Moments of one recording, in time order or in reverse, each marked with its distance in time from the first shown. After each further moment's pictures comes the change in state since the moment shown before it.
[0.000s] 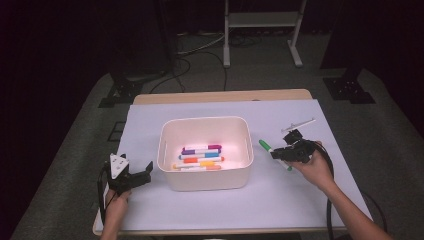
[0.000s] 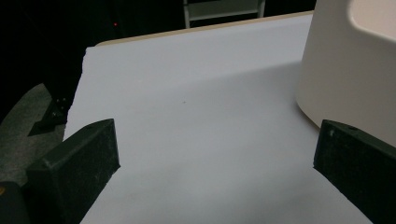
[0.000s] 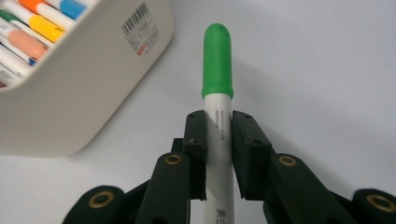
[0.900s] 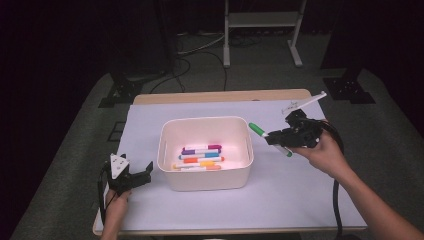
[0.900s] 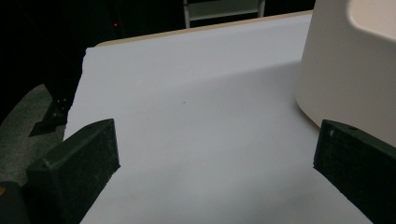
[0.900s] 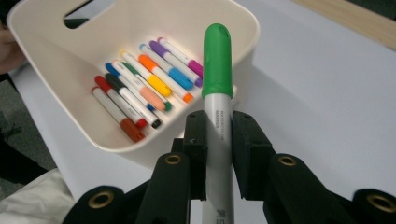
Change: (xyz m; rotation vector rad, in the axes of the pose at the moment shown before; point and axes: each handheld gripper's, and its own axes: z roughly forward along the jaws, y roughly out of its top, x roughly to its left) left arm -0.001 0.000 0.000 0.001 0.001 0.003; right arm 0.058 0.055 -0.088 -0.088 0.098 -0.175
